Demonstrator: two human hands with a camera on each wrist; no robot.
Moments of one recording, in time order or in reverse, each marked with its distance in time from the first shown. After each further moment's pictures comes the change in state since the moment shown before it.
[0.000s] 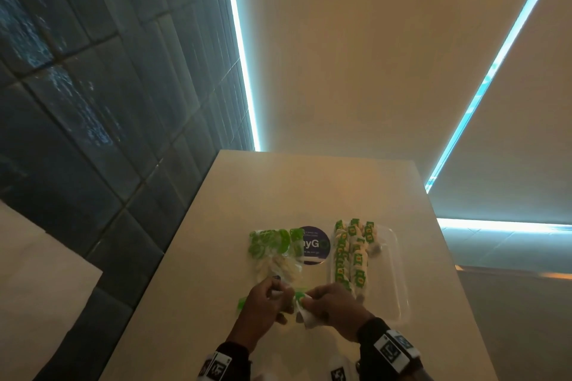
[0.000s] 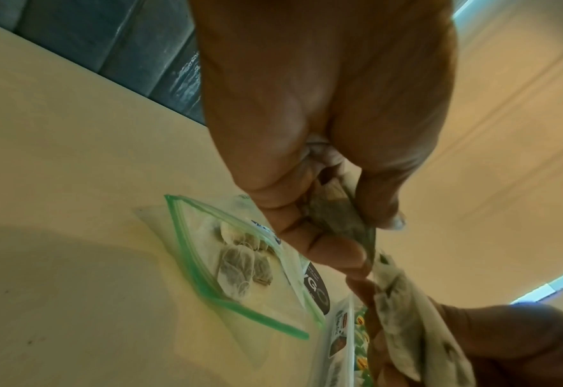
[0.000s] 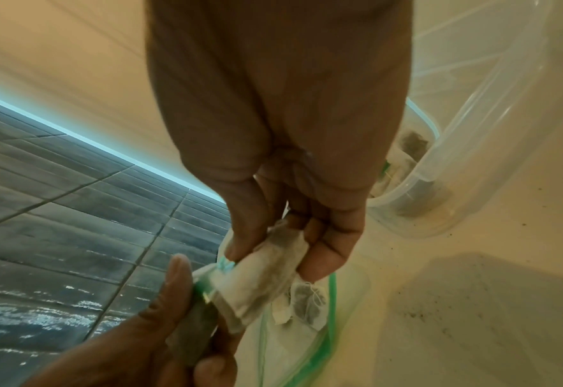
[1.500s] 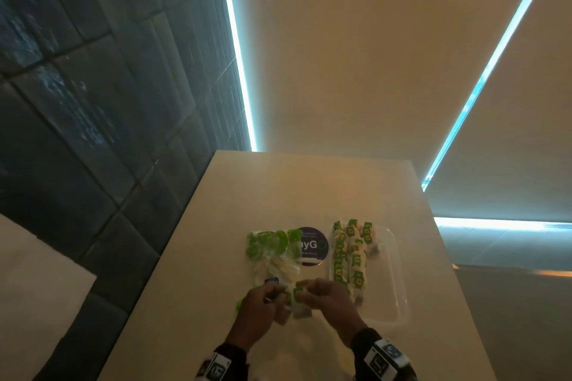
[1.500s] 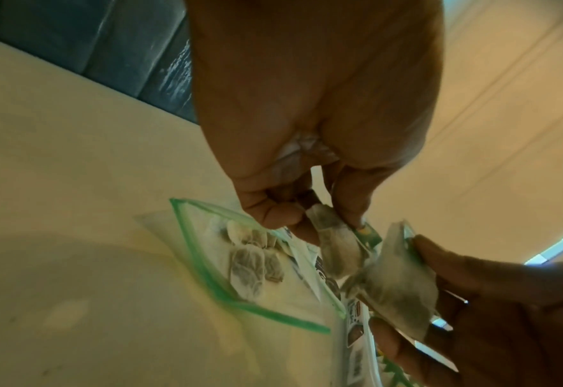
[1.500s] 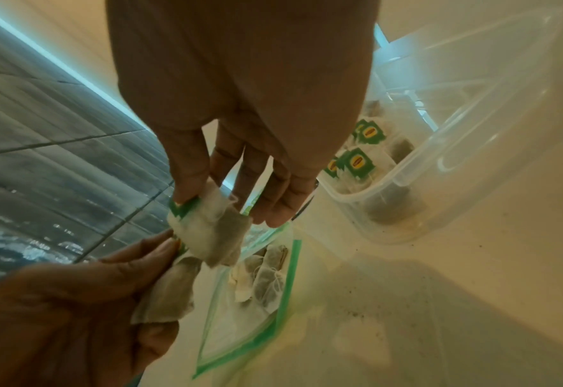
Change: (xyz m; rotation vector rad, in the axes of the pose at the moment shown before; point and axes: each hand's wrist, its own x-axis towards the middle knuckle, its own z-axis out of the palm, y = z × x) left_hand 0.021 -0.022 -0.008 0.332 0.049 0.135; right_hand 0.016 0.017 0.003 -0.095 0.207 -0.303
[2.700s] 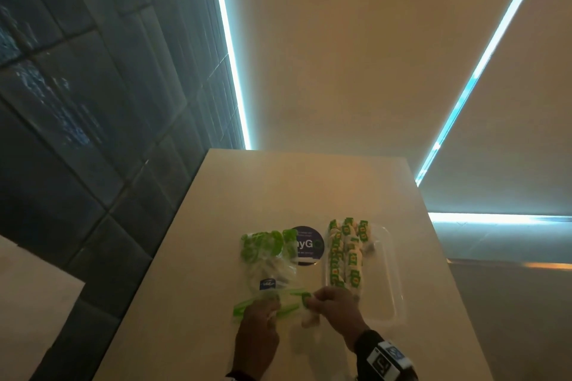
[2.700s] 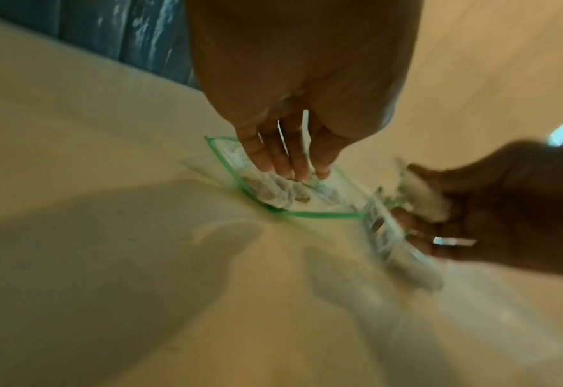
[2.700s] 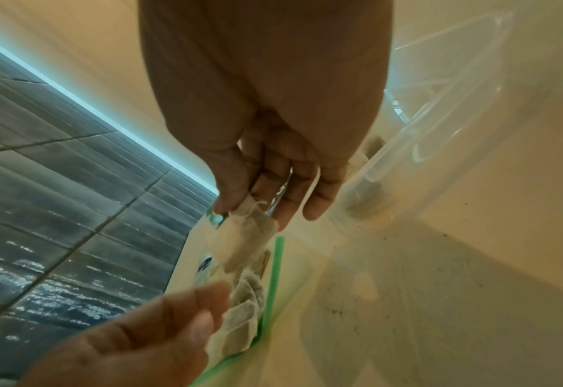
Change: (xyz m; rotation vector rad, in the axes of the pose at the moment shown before) left_hand -0.017 -0.045 0.029 0.349 0.227 0.106; right_hand 0.006 0.018 -0.013 -0.084 0.108 0.145
